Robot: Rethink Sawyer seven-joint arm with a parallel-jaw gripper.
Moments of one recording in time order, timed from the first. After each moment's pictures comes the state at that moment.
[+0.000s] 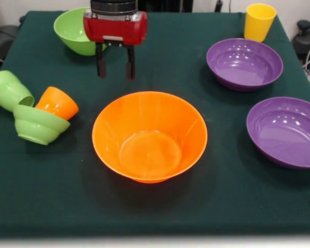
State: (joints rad) arm -0.67 -0.64 0.44 1.67 -0.66 0.36 2.12
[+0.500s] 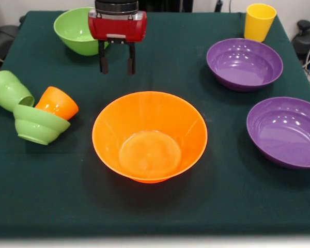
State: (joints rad) arm -0.67 -0.64 0.40 1.75 -0.75 0.29 2.12
